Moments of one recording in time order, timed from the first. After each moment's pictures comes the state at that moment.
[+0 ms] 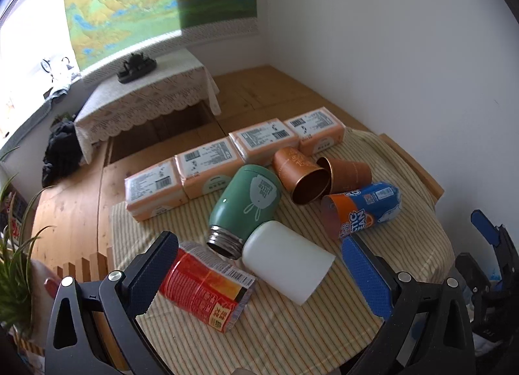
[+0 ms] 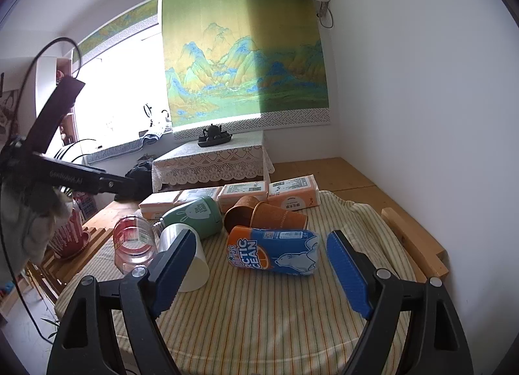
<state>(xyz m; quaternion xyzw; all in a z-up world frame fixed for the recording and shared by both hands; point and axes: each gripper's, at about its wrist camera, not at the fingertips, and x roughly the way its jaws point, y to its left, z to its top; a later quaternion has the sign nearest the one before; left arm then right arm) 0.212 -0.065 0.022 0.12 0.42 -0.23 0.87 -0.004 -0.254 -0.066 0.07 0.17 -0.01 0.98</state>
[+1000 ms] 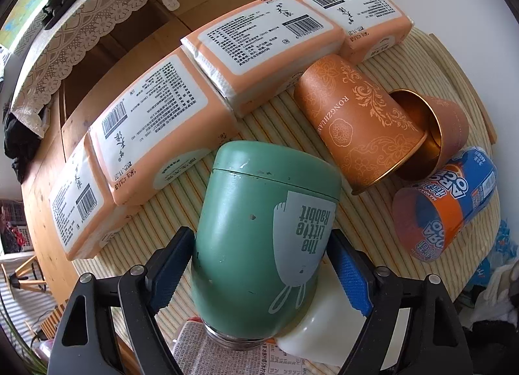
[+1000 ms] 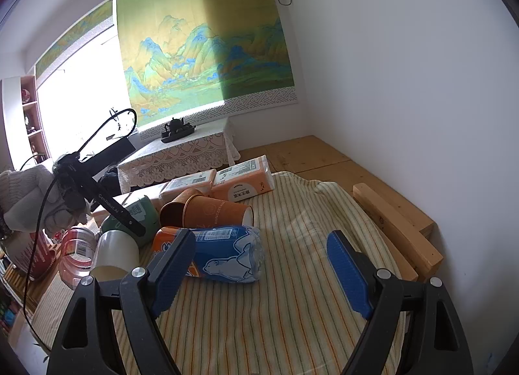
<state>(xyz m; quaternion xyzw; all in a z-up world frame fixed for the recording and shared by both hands) 0.386 -0.151 -0.131 0.24 0.62 -0.23 0.71 0.041 -0.323 -0.099 0.13 0.20 -0.07 0.97</state>
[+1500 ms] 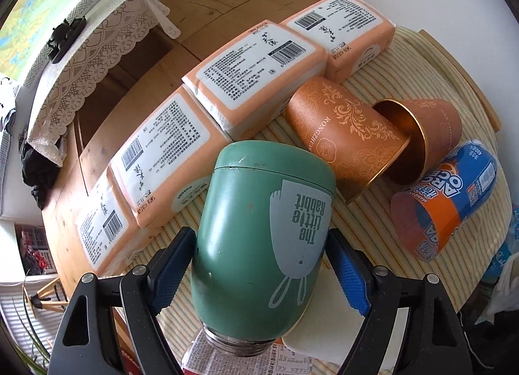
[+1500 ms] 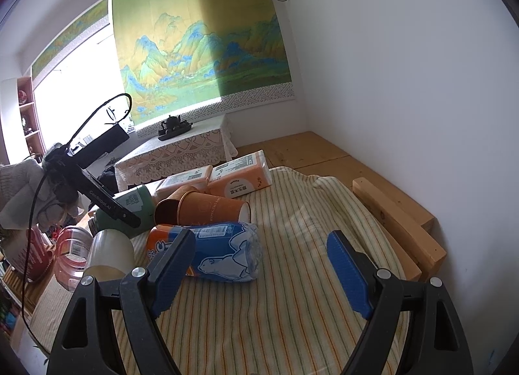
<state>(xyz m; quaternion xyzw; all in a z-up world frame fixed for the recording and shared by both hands) 0.380 -0.163 -0.104 0.29 0.57 -0.23 0.73 0.049 -0.323 -0.106 0.13 0.21 -0.07 0.97</state>
